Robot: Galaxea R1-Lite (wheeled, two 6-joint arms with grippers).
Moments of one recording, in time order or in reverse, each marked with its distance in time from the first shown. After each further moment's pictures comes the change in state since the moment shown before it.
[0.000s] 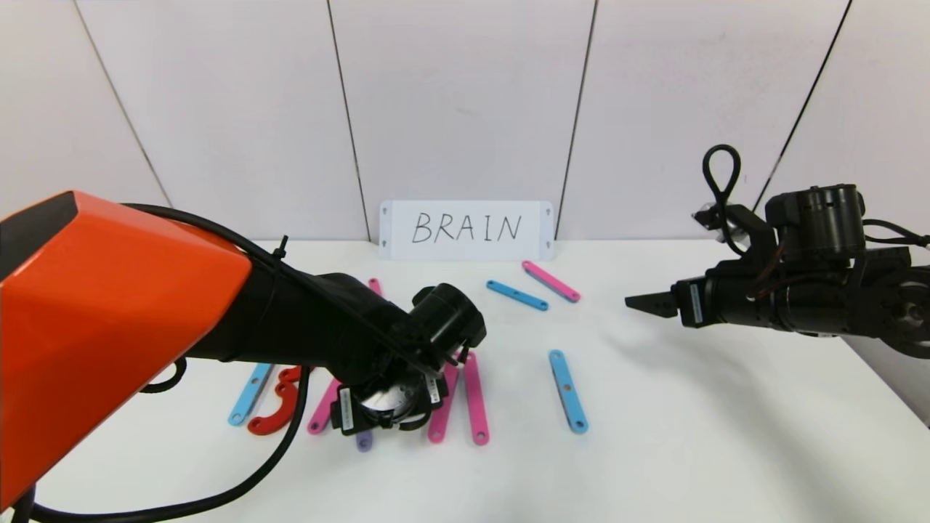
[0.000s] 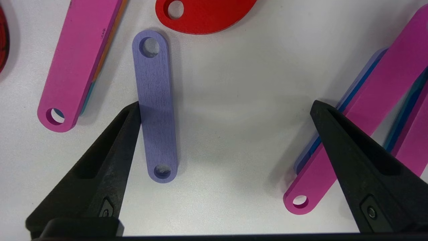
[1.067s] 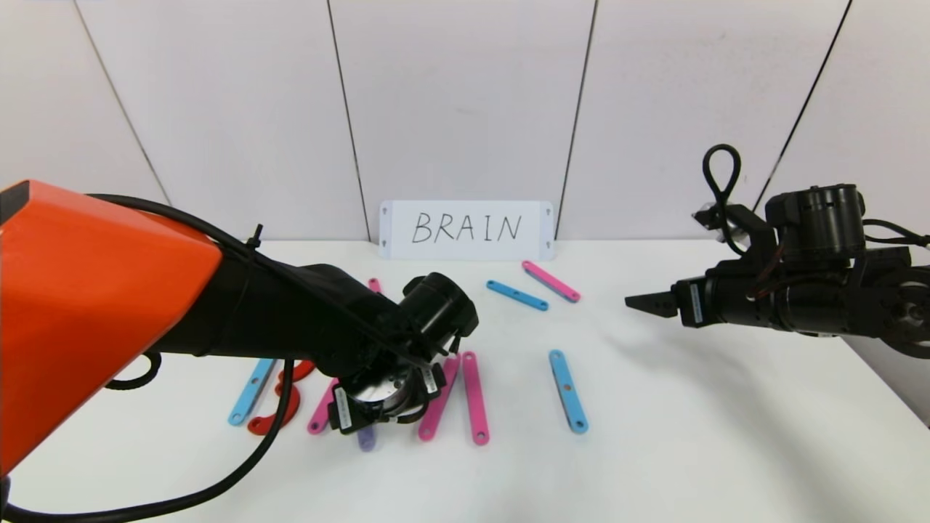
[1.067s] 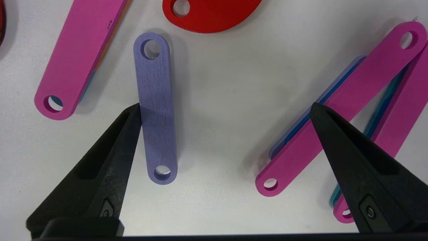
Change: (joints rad) left arm 0.017 -0.030 0.007 -0.007 -0.045 -0.064; right arm 0.001 0.000 -0.001 0.000 -0.001 0.001
